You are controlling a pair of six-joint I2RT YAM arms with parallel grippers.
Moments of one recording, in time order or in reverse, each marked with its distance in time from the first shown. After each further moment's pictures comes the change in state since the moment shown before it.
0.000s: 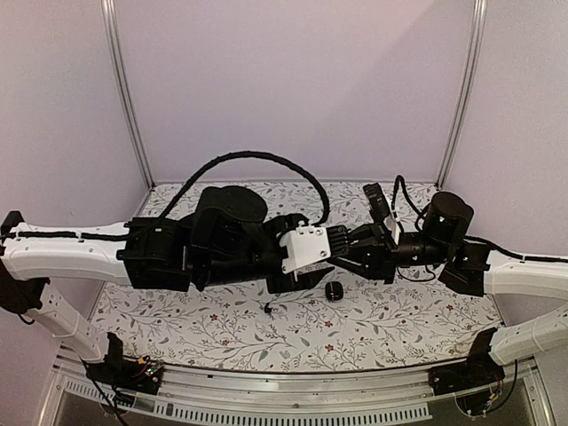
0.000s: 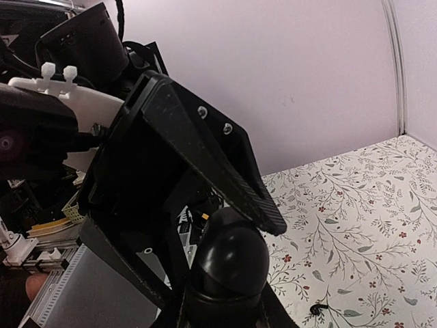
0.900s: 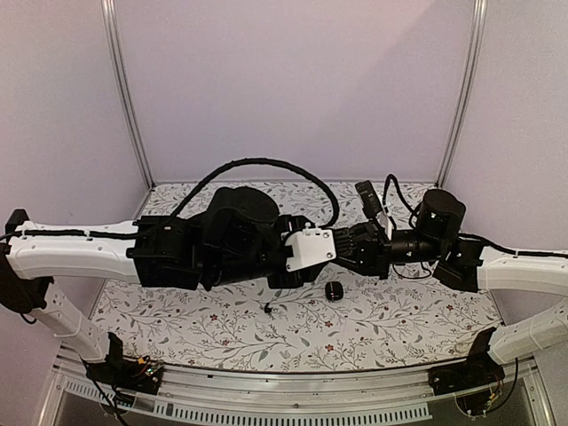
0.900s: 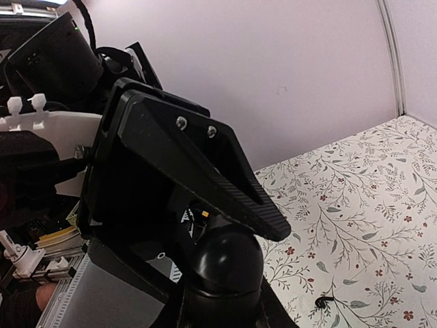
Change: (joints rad) left arm 0.006 0.043 0.024 -0.034 -0.085 0.071; right arm -0.006 0.061 0.024 -0.002 -0.010 0.065
